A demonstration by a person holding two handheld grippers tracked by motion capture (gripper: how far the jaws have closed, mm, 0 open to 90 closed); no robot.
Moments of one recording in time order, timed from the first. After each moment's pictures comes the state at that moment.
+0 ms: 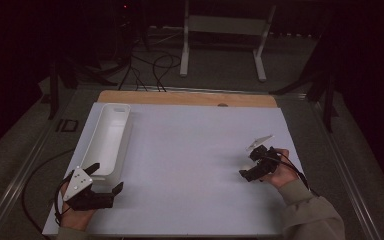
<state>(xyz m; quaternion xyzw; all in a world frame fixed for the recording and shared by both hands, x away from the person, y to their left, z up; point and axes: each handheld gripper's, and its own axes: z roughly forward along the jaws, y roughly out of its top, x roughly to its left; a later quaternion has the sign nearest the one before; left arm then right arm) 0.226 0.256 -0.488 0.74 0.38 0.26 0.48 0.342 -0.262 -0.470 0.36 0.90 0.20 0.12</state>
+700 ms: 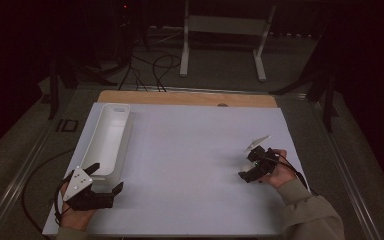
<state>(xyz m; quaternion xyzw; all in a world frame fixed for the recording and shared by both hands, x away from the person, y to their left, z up) 0.226 0.256 -0.488 0.74 0.38 0.26 0.48 0.344 -0.258 -0.477 0.35 0.91 0.18 0.11</state>
